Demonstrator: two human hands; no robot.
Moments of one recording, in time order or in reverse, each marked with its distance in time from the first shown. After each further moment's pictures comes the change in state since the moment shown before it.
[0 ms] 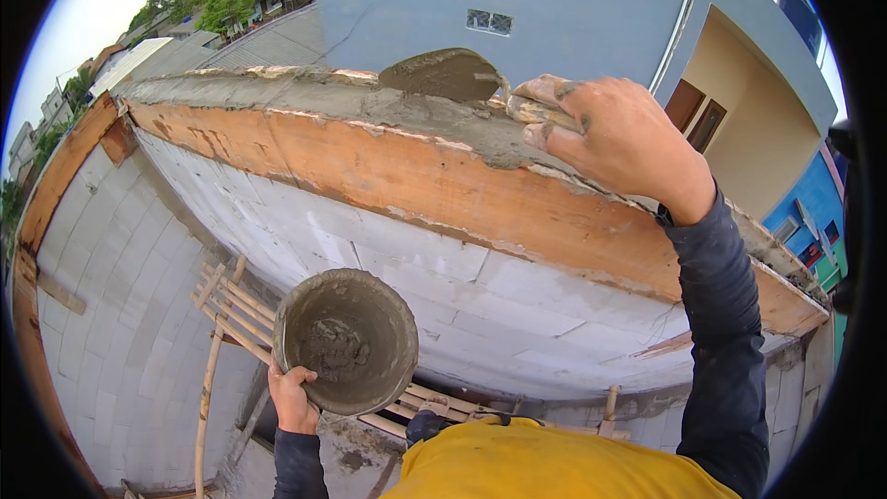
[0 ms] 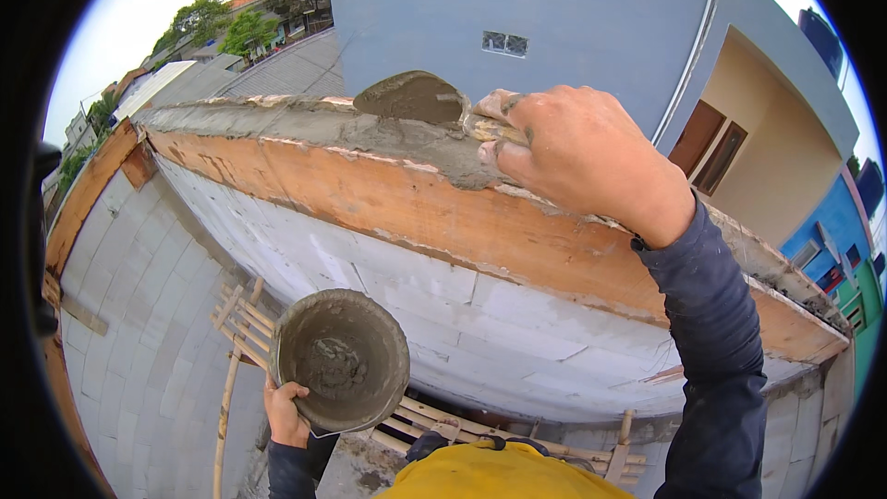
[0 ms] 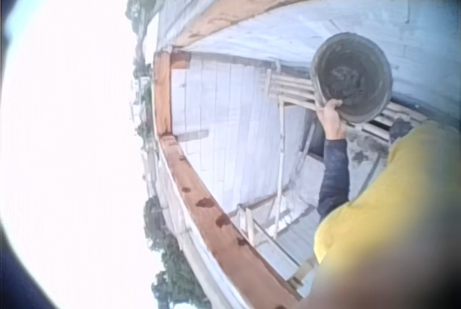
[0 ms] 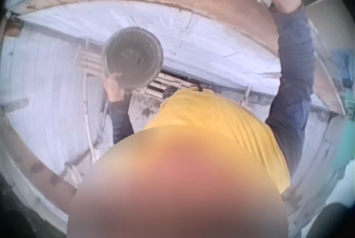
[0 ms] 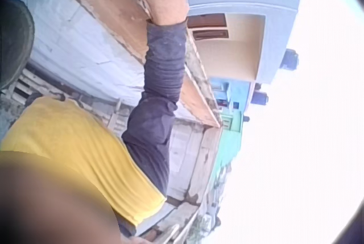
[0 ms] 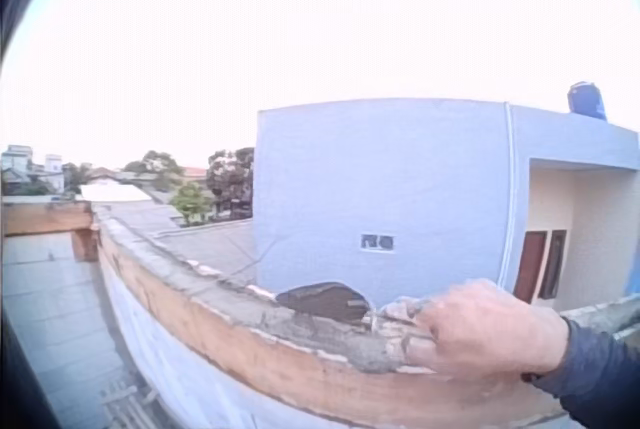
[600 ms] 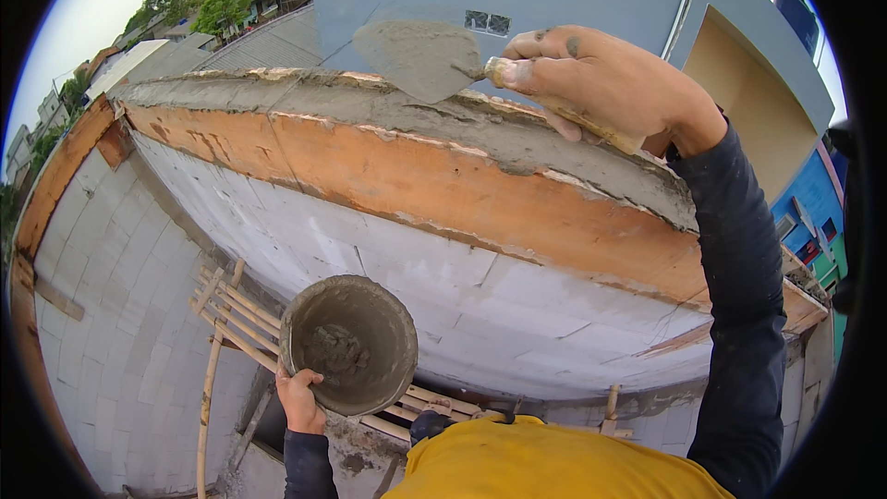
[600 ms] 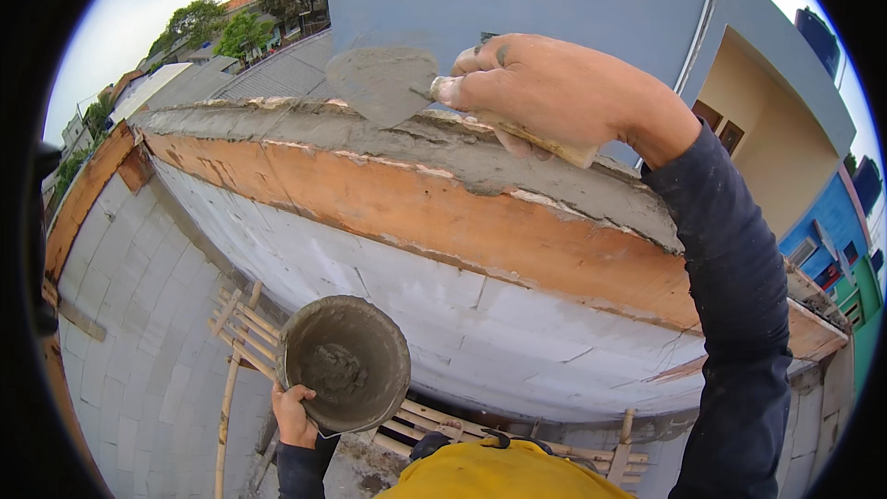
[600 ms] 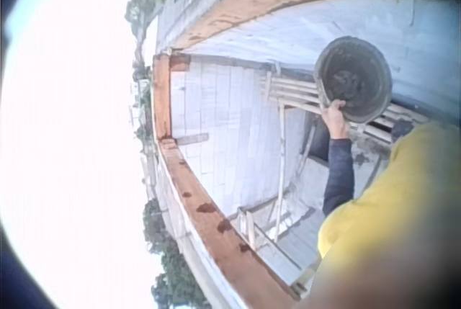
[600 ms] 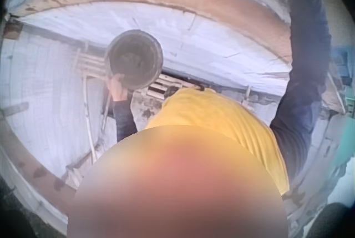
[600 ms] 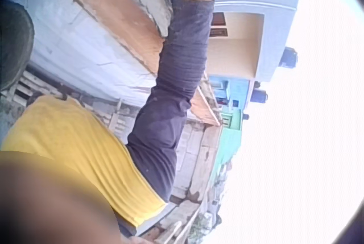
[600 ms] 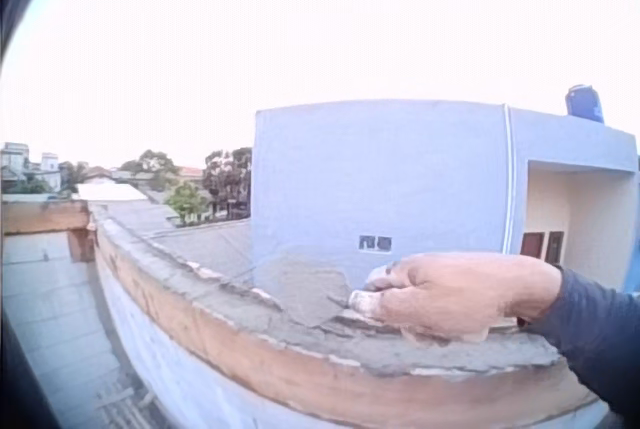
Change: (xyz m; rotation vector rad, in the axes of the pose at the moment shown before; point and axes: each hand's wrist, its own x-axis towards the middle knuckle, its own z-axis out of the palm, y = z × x) left_hand 0.020 -0.017 -0.014 -0.001 -0.020 0.009; right_hand 0.049 -0.013 -0.032 0.398 -0.295 0.103
